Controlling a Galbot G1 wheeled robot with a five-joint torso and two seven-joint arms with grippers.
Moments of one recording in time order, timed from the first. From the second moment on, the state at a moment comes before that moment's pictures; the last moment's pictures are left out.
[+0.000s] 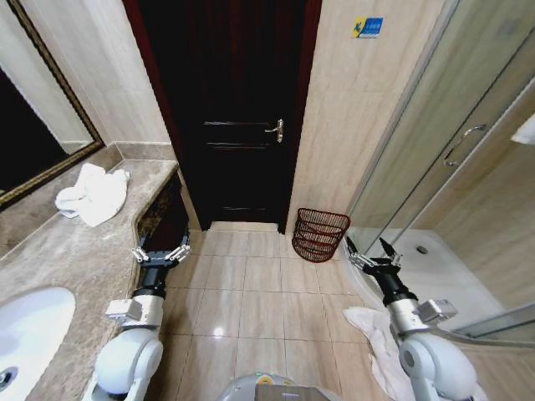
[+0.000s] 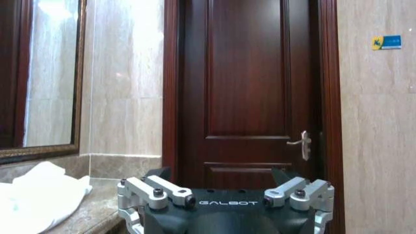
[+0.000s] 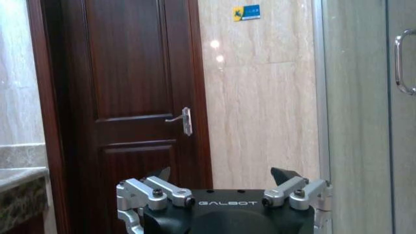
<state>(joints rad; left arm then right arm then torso) 1.67 -1.31 -0.71 -2.34 -0.28 -0.04 -0.14 -1.57 1.42 0.79 2.30 0.35 -0.17 -0.17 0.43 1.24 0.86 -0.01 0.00</state>
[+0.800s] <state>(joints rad) 1.66 -1.33 -0.70 -2.36 -0.30 -0.02 -0.13 -1.55 1.41 0.79 2.28 0.37 -0.17 -0.20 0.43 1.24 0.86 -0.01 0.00</state>
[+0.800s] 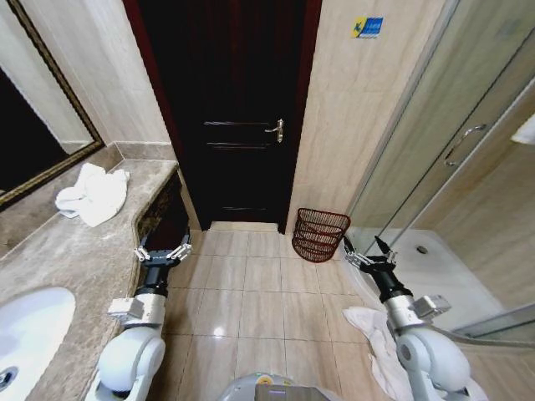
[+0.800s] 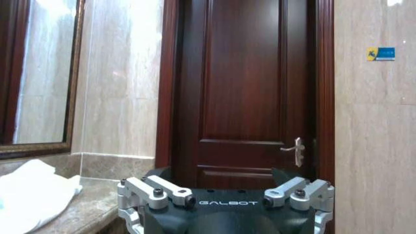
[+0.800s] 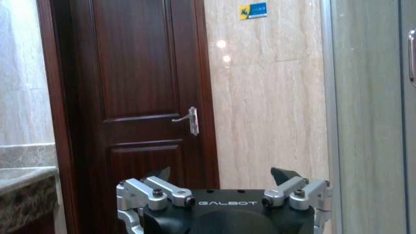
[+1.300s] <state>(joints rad) 1.65 -1.34 -0.69 -2.35 -0.28 -0.04 -0.13 -1.57 1.41 0.80 2.27 0.37 -0.15 -0.20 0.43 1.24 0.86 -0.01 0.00</state>
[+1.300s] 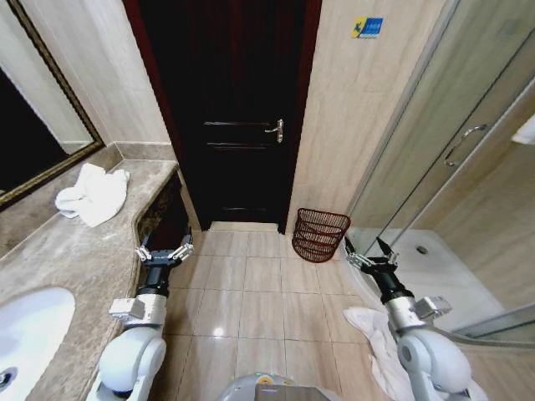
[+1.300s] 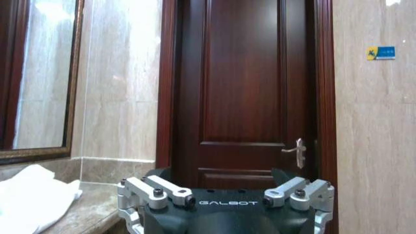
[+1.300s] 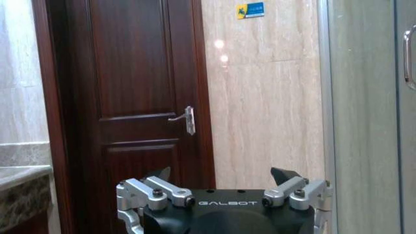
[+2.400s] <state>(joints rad) 1.66 -1.35 -0.69 -2.34 -0.24 -0.06 -0.13 -1.58 1.42 0.80 2.25 0.36 -0.12 -0.20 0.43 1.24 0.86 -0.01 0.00</state>
